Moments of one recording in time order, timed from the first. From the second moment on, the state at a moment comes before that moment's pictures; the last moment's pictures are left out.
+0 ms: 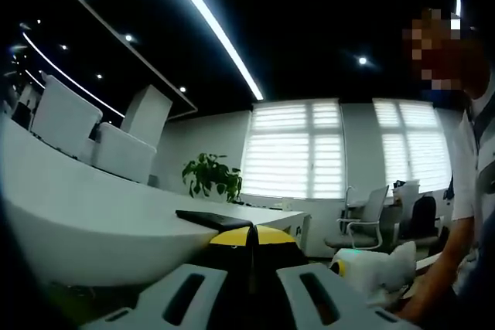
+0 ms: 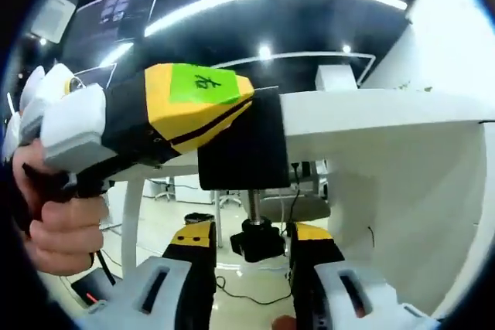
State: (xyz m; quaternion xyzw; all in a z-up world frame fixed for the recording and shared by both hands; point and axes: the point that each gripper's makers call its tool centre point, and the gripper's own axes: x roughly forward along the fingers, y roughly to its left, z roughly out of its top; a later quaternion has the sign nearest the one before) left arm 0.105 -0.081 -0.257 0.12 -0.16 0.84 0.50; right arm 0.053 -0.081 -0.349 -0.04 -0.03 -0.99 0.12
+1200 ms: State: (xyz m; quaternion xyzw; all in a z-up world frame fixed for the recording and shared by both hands) left arm 0.104 -0.081 -0.257 0.12 -0.16 0.84 0.50; right arm 0.055 -0.109 -0.350 -0.06 -0.03 -0.86 0.50
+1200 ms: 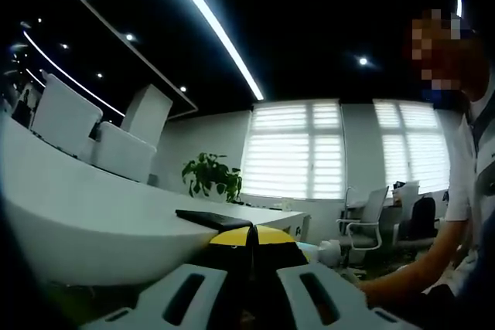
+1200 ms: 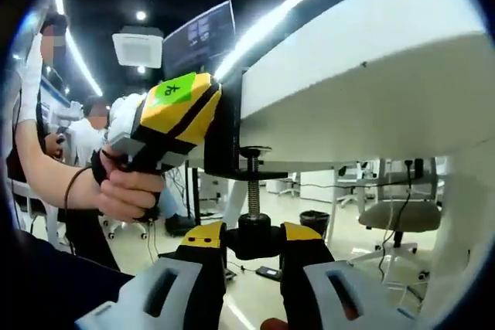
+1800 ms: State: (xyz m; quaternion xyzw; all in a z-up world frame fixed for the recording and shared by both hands) left arm 0.104 -0.081 -0.257 0.12 -0.16 0.84 0.50; right arm 0.097 -0.066 -0.346 -0.09 0.00 -0.97 0.24
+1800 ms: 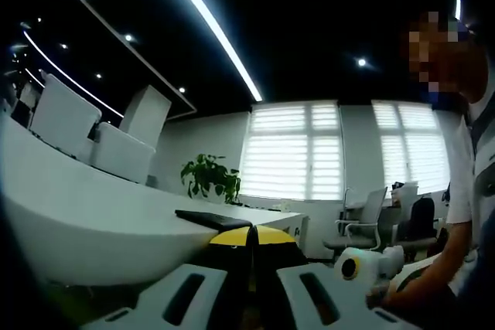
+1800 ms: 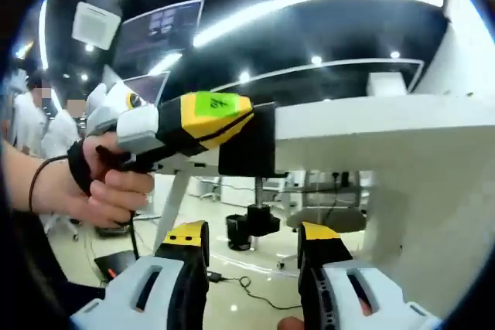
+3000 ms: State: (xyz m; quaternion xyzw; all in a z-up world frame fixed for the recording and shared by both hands) left arm 0.104 -0.079 -0.263 0.11 -0.14 0.84 0.51; right arm 0.056 -0.085 -0.348 -0.09 0.01 -0.98 0.20
